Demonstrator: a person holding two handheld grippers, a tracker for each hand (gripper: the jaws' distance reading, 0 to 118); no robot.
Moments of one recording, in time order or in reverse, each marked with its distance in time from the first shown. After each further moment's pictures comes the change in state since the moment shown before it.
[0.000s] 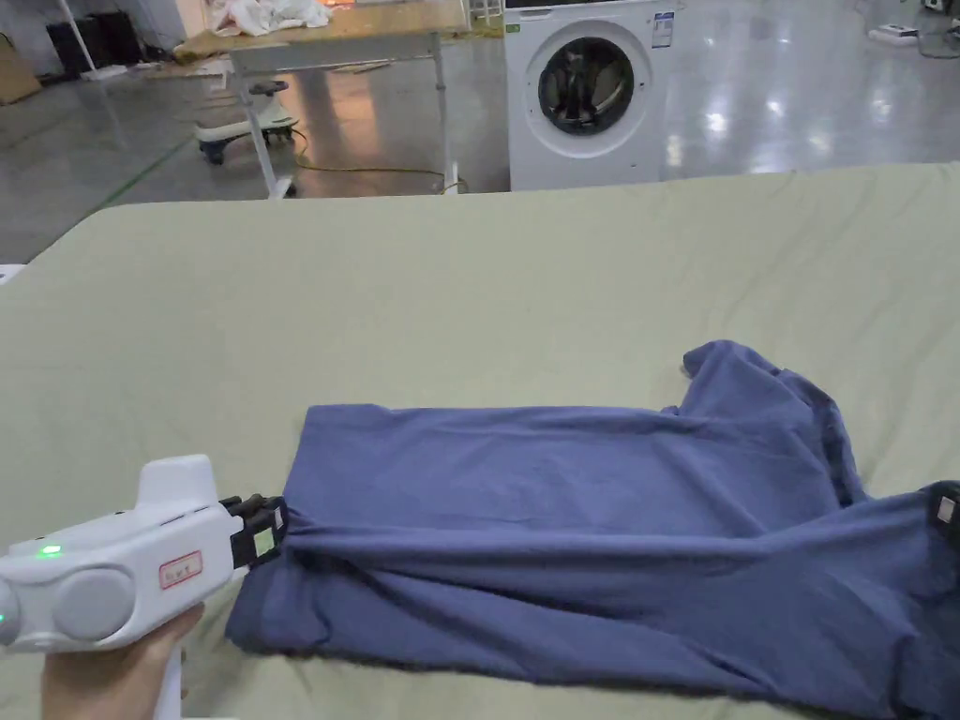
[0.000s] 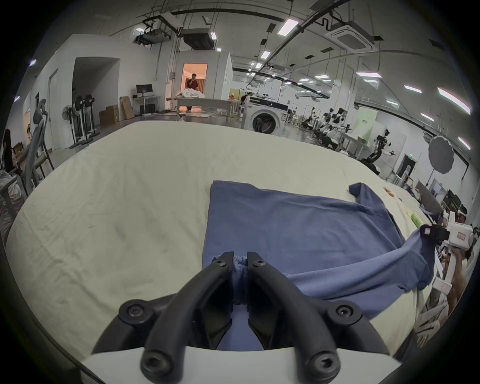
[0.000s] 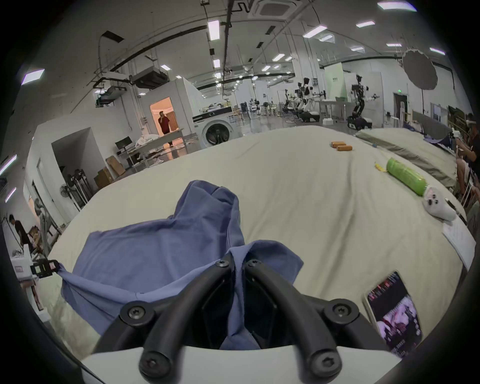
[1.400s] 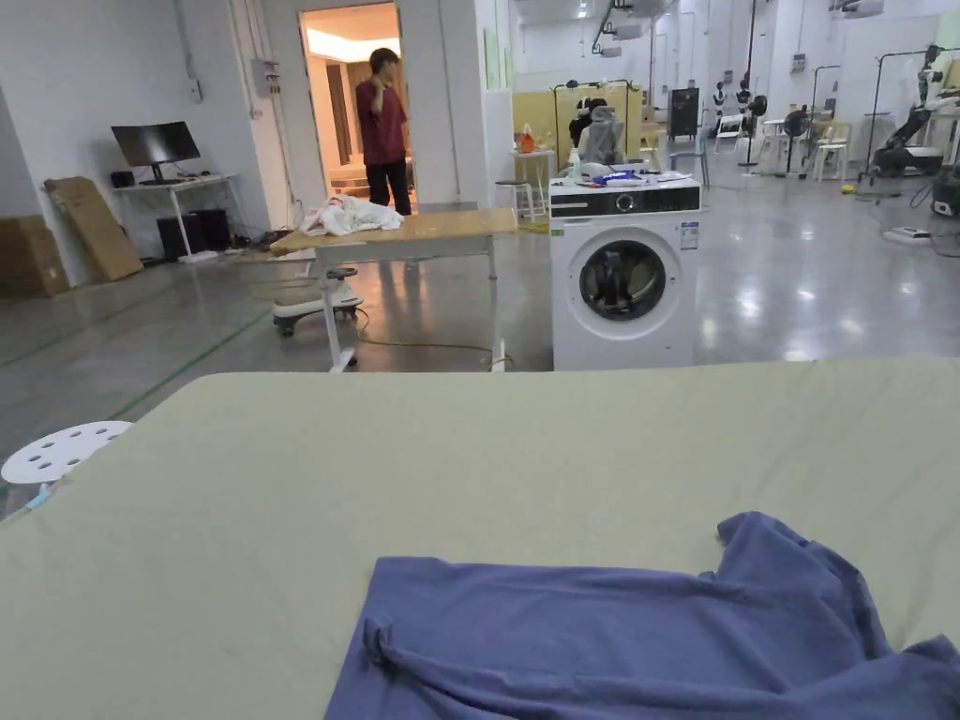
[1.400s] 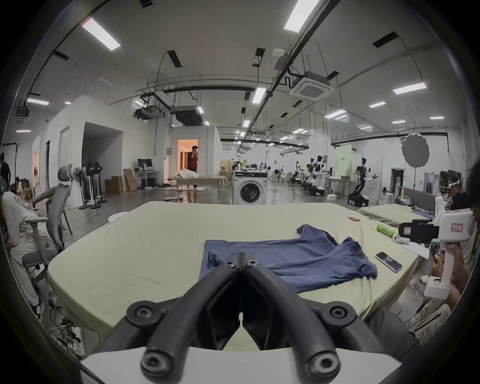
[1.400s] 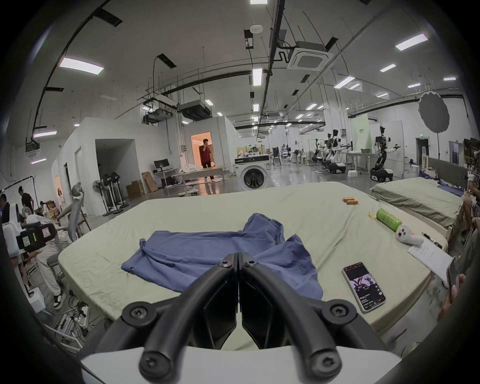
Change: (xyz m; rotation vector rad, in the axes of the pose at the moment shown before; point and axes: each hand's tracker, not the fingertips) left arm 0.096 -0.122 0.312 0.472 0.000 -0.163; right arm -0.067 -0.090 0.257 0.294 0.165 0.176
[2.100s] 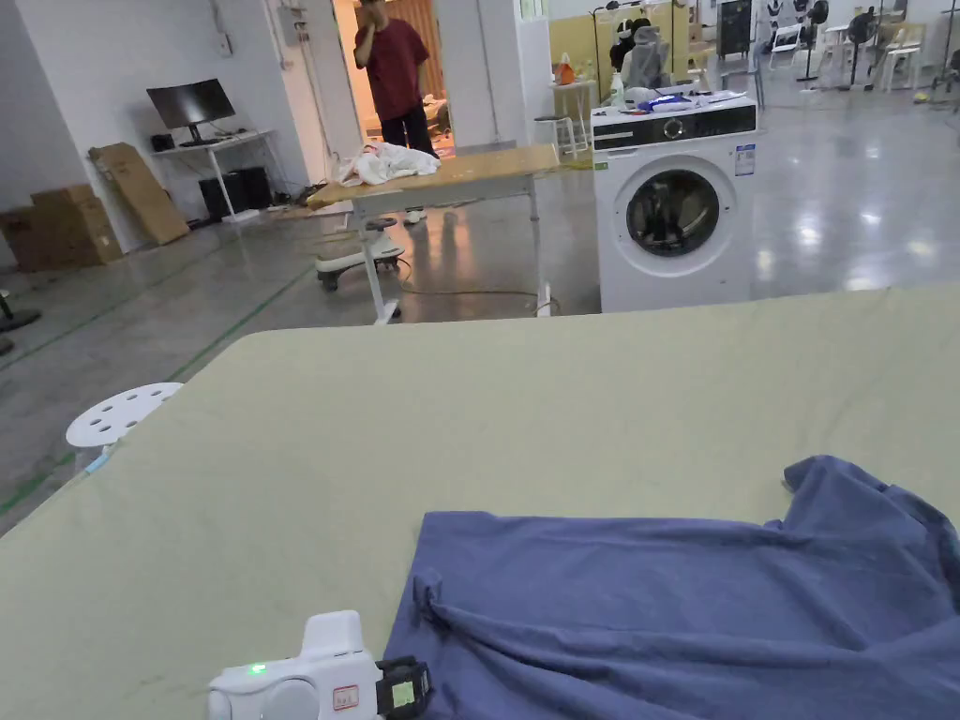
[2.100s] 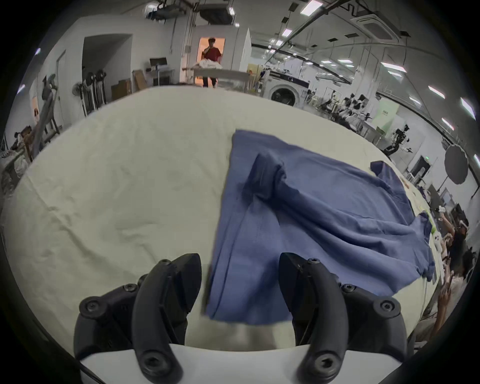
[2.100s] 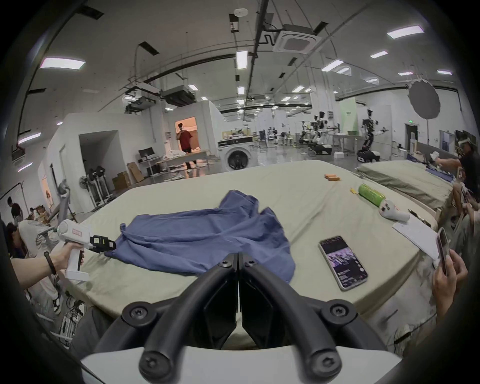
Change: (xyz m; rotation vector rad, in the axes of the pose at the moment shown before) left arm -0.114 -0.109 -0.326 -0.651 0.053 0.237; right arm 0.045 -0.020 0.007 -0.115 -0.105 -0.059
